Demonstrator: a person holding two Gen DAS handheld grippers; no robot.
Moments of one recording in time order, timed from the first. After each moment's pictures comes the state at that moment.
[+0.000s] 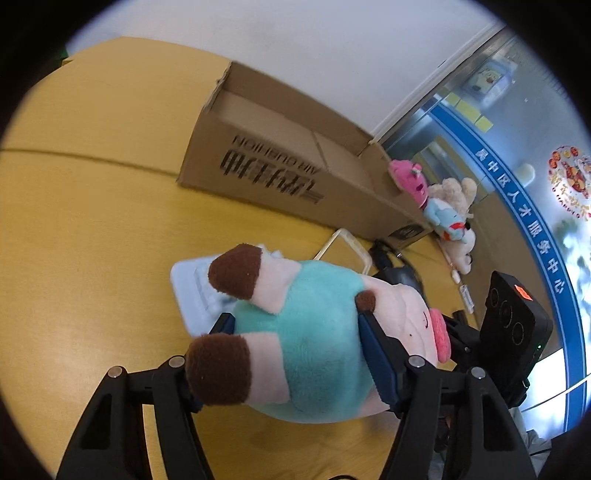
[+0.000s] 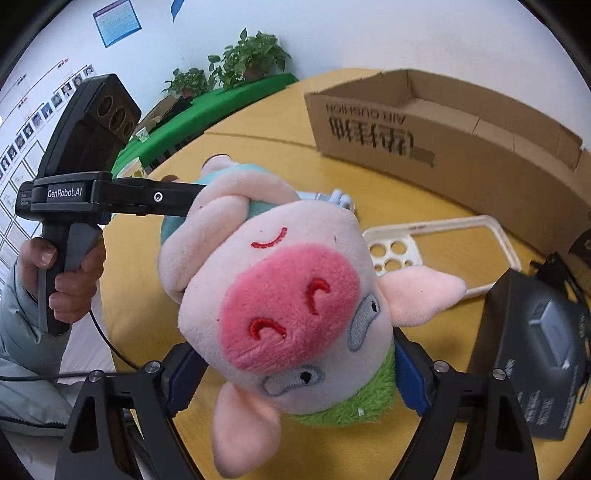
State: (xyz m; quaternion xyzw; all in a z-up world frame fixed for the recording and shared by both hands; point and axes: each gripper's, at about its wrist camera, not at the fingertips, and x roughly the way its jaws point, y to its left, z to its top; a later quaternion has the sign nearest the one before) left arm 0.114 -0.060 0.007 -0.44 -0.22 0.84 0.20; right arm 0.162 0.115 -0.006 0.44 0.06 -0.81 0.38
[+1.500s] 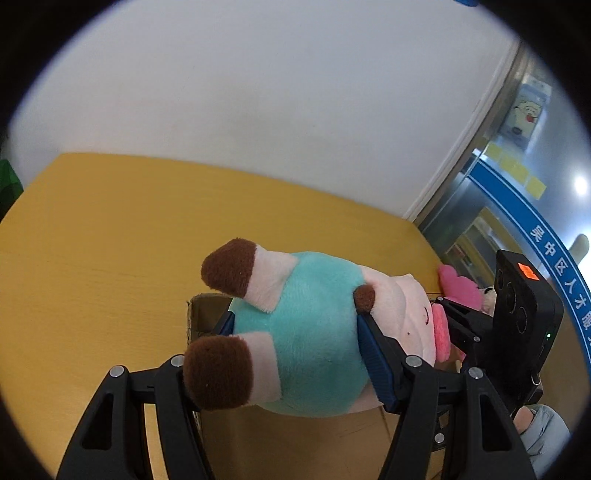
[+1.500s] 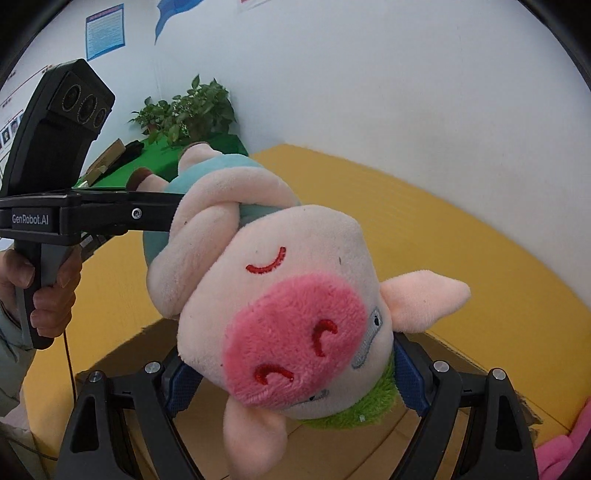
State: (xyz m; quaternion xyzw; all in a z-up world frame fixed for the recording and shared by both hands) left arm -0.258 -0.081 0.085 -0.39 -0.15 0.90 0.16; right arm -0.286 0.072 0.082 0.39 0.12 -0.84 0.36
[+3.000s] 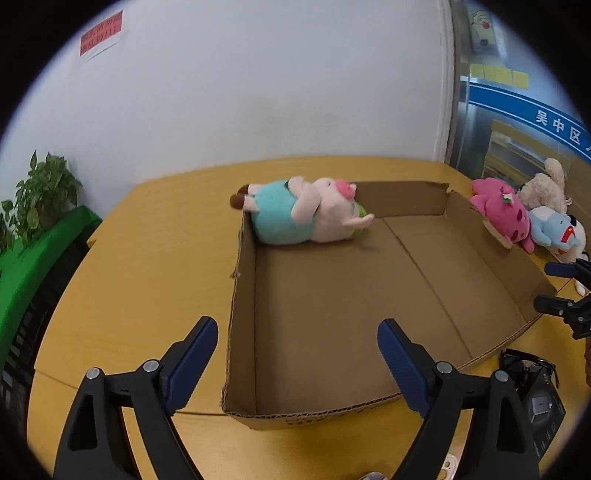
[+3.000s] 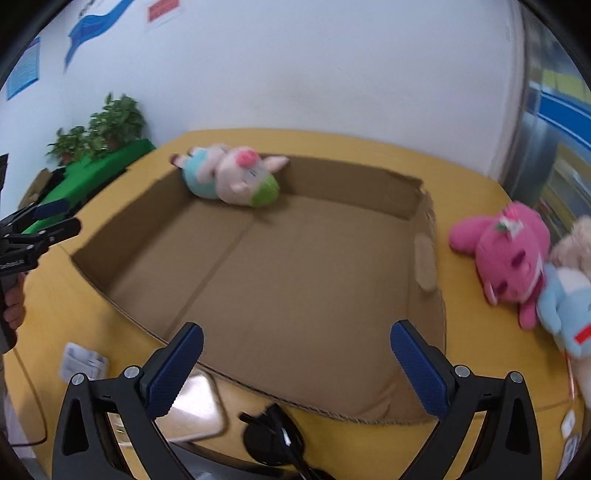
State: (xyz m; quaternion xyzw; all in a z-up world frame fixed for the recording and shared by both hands) left arm -0.033 -0.041 0.051 -0.35 0.03 0.93 0.04; right arm -0.024 0.248 0.051 0.40 0.04 -0.90 0.14
